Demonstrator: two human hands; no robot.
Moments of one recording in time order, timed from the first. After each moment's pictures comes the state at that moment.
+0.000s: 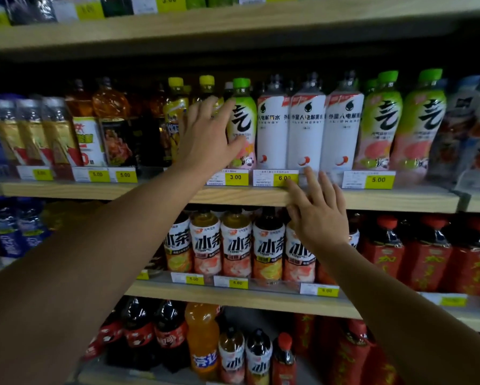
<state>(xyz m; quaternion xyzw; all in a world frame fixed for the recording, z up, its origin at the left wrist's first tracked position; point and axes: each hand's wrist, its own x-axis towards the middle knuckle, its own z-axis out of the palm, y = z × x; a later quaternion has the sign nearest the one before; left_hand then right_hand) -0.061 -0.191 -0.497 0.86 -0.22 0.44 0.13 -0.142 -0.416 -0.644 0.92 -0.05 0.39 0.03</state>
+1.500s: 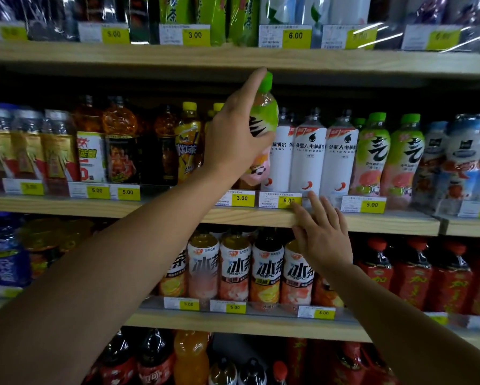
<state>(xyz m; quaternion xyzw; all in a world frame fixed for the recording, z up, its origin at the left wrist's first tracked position) -0.114 -0.193 -0.463 0.69 -0.35 0.48 0.41 -0.147 -0.414 -0.642 0.92 -0.06 0.39 0.04</state>
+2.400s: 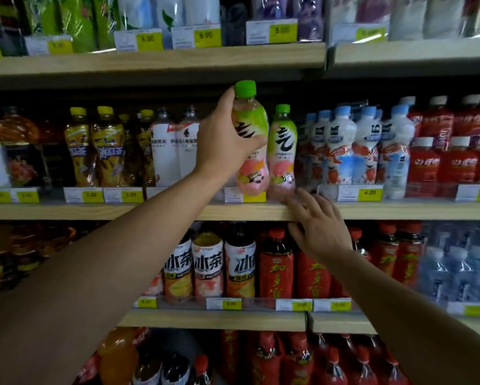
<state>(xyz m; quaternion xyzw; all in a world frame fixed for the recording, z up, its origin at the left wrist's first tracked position) -0.196 -0.429 -0.472 0.71 -0.32 0.43 0.44 -0.245 -0.646 -0.633 0.92 -0.01 0.39 0.05</state>
